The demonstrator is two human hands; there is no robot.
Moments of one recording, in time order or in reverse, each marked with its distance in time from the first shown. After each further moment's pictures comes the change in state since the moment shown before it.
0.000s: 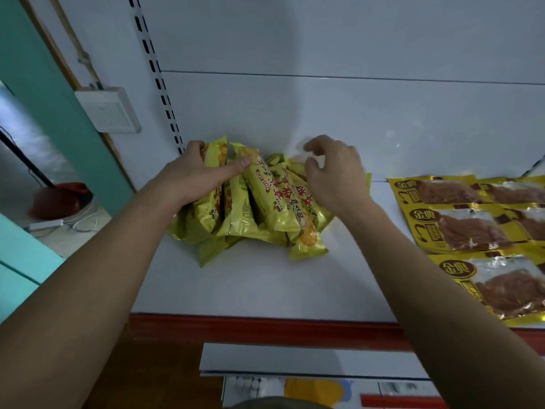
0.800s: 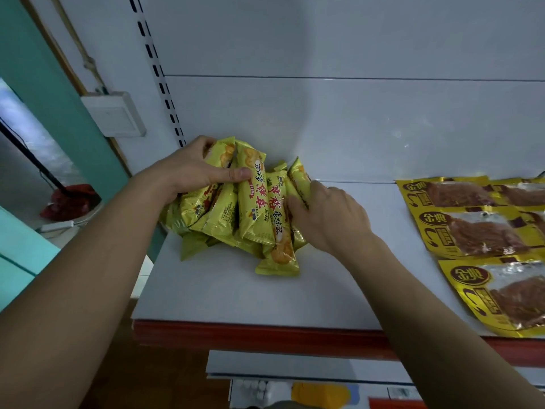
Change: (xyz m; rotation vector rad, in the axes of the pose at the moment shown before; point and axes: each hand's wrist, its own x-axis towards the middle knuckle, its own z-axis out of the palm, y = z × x) left_hand 0.015 0.008 -0.017 -0.104 -0.125 0.067; right_hand -0.039 -0.010 0.009 -0.305 -0.314 0.131
